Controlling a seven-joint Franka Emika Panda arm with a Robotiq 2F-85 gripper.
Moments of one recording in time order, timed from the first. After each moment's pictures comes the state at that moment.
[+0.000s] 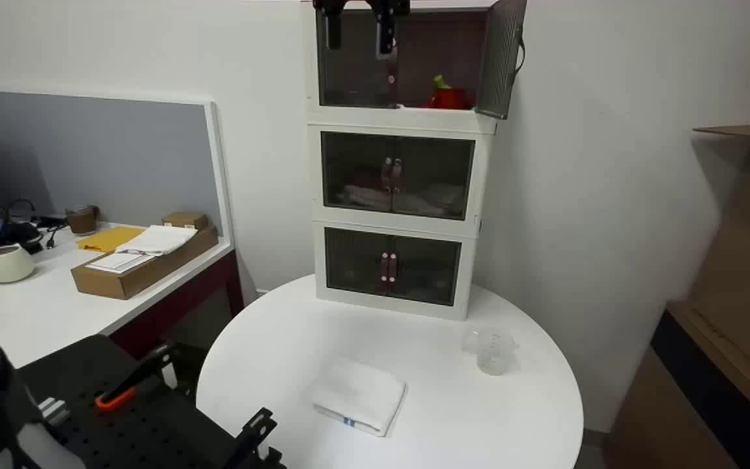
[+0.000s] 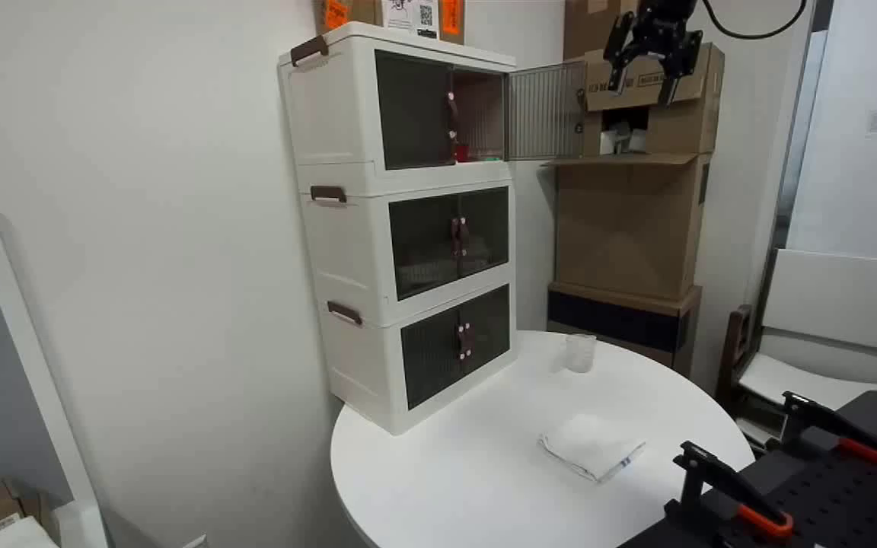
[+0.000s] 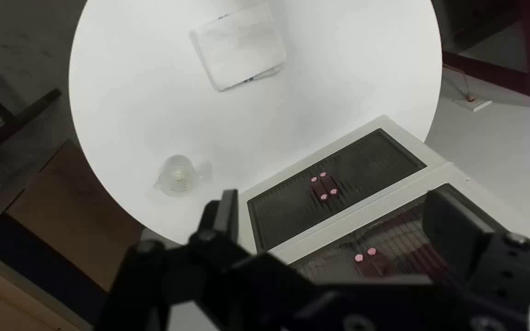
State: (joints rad) arm -0.06 -0.45 -0.15 -2.22 0.06 1.93 -0.02
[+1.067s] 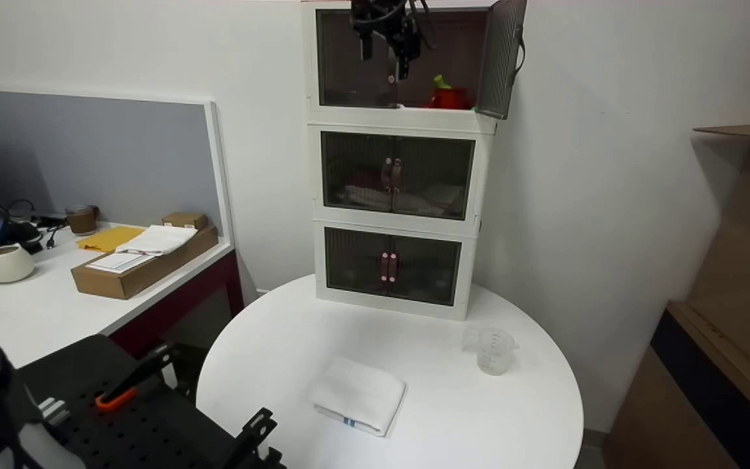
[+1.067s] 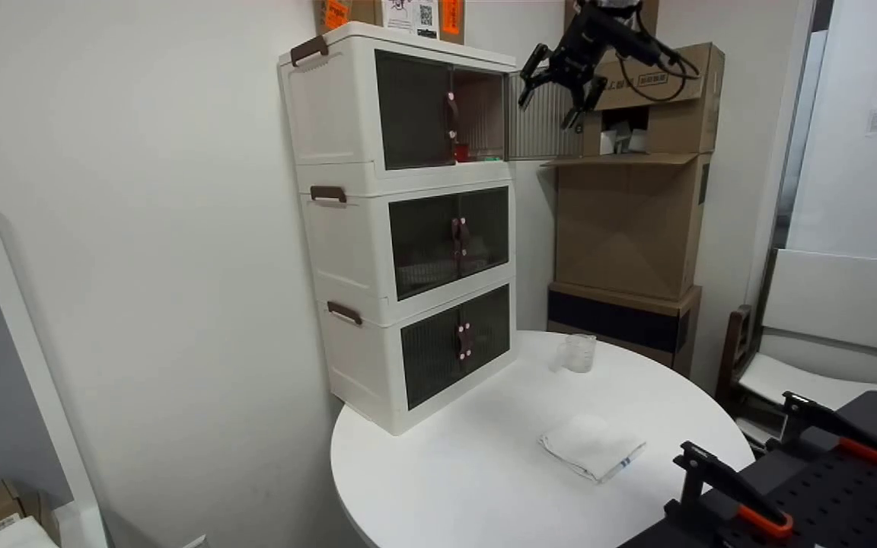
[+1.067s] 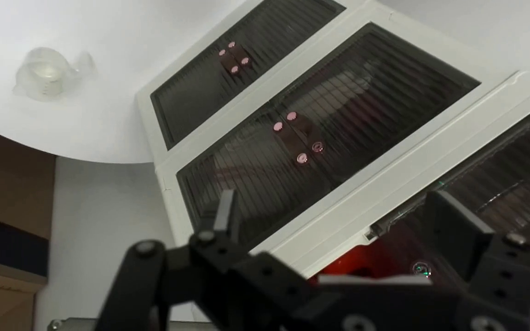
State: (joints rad) arm 0.02 -0.16 -0.13 -2.11 0.41 2.39 -0.05
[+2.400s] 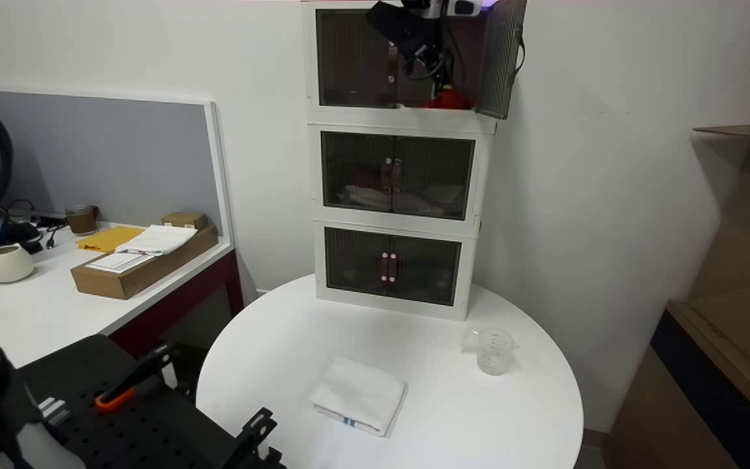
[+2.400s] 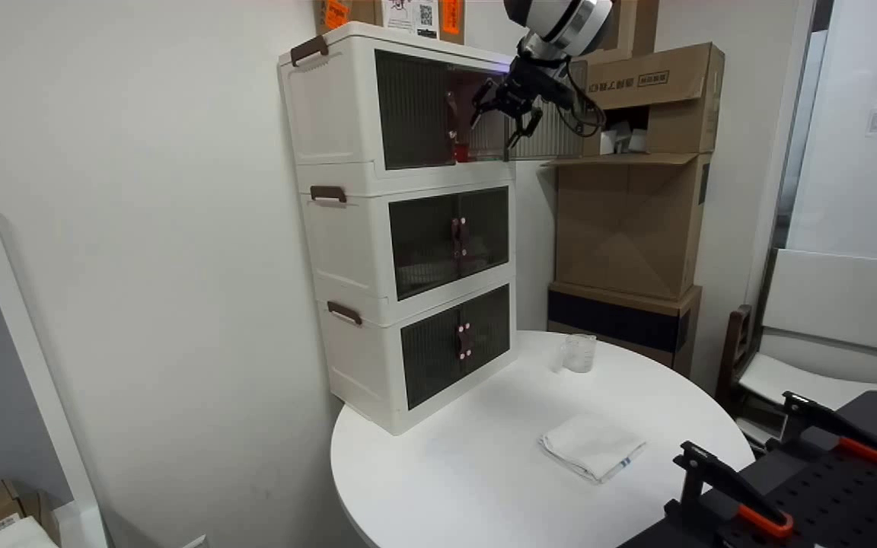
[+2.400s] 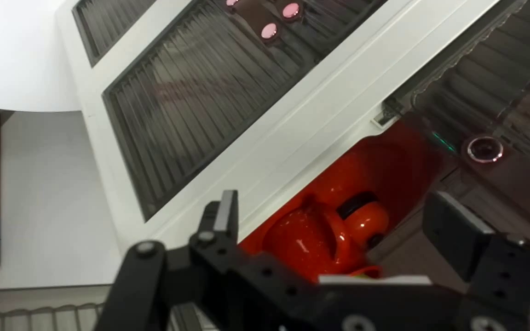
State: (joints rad) arm -0.08 0.32 -0.01 -1.62 0.54 2.48 -0.04
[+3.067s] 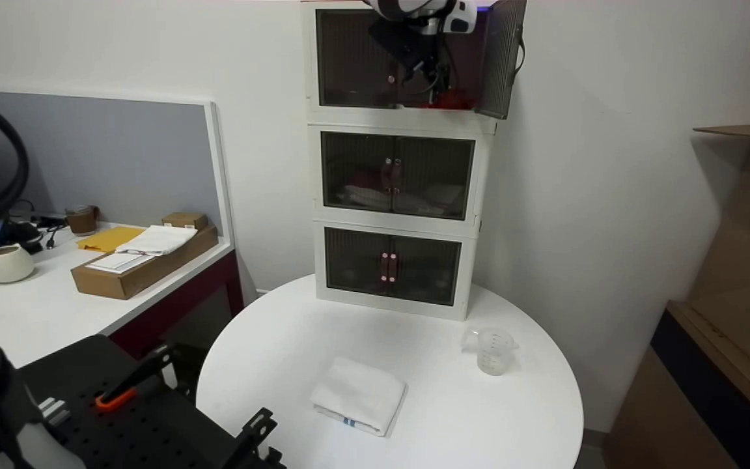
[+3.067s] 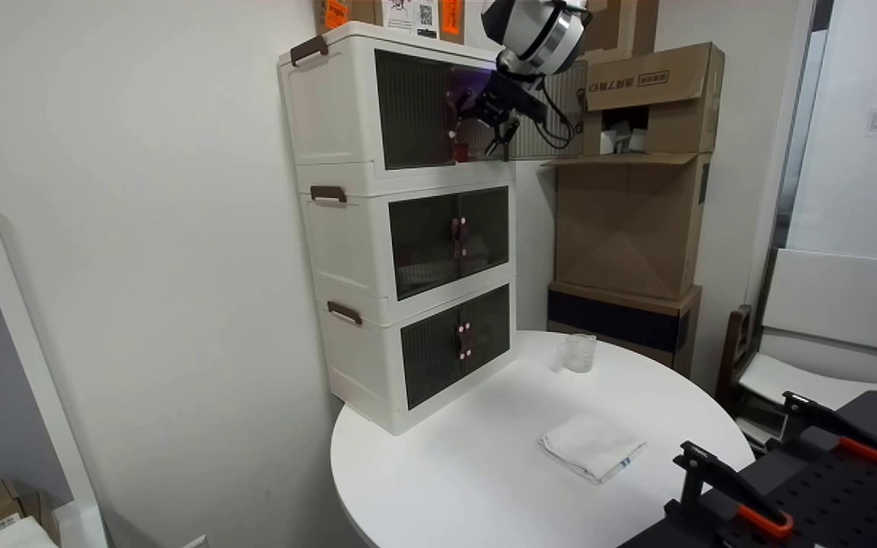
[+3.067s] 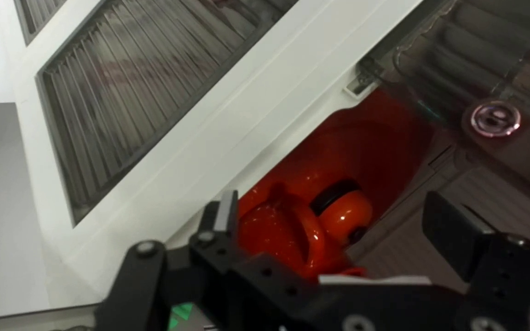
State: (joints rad) arm -0.08 0.47 0.04 -1.45 0.54 2.51 0.00
